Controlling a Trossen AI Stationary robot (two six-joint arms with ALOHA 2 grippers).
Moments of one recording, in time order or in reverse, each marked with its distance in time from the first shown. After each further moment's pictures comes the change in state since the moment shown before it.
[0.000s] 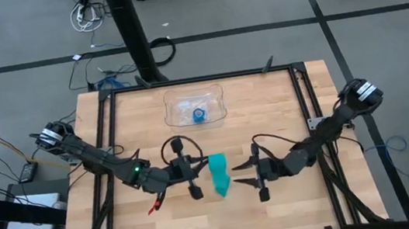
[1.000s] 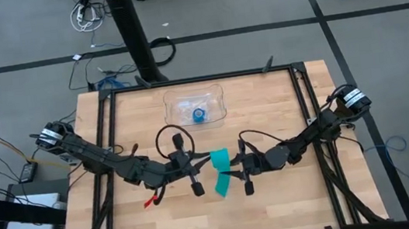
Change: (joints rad) left arm 0.035 0.000 -0.001 0.152 0.074 -0.019; right arm -0.142 0.144 0.040 0.076 -0.134 -0.014
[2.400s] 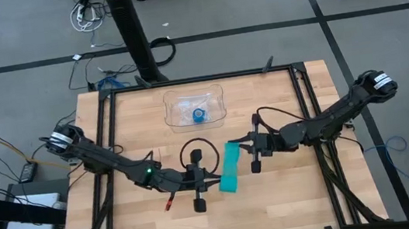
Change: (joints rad) left arm 0.007 0.127 0.001 -0.087 0.317 -0.133; right arm -0.081 -0.415 0.002 -0.374 0.085 -0.268
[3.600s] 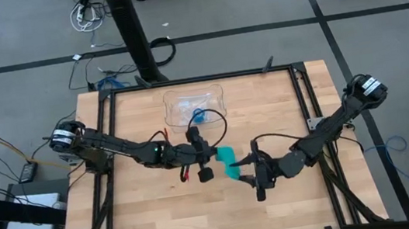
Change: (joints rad) left arm 0.237 0.011 -0.001 -0.233 0.011 -0.145; right arm 0.241 0.169 0.132 -0.137 0.116 -0.022
